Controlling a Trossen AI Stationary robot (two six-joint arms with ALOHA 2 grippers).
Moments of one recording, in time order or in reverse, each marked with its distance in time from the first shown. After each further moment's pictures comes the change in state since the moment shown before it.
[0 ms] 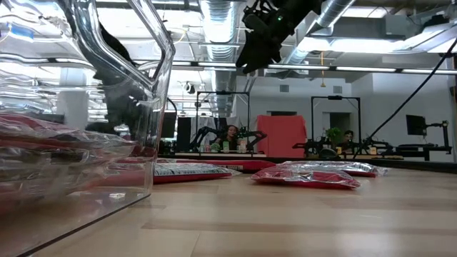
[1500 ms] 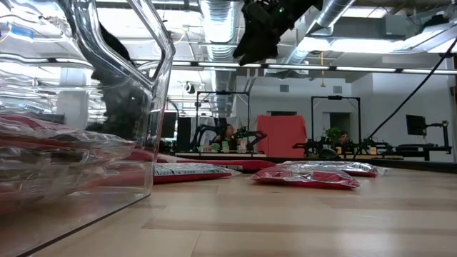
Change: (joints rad) left arm -0.066 -0.035 -0.040 -0.031 0.185 -0.064; right arm 0.036 -0.019 0.000 0.021 -0.054 -0.007
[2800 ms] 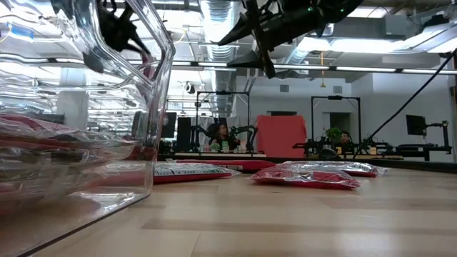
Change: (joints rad) left arm -0.106 -0.738 0.014 0.168 0.030 -0.649; right arm 0.012 -0.053 -0.321 0.588 -0.146 0.637
